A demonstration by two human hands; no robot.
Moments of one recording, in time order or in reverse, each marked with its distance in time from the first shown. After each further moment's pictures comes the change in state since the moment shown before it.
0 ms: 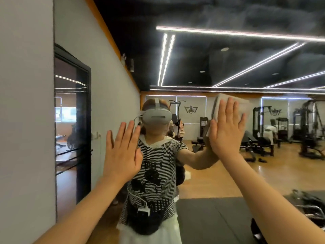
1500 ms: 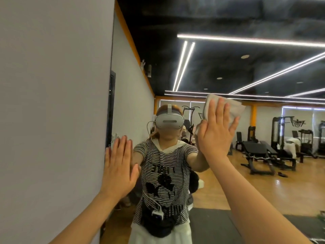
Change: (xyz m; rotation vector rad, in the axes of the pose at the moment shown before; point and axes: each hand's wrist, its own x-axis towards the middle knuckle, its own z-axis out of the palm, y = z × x) left_hand -0.059 -0.105 -0.021 -0.040 -0.049 -0.129; right_hand 0.001 -0.148 0.012 0.098 0.044 -0.010
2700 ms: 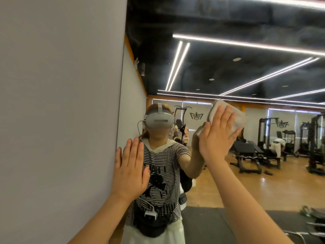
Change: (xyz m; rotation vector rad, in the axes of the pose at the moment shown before) left_hand -0.006 -0.010 0.012 0.012 0.073 0.072; right_hand -0.018 -0.041 -0.002 0.051 -0.142 0.235
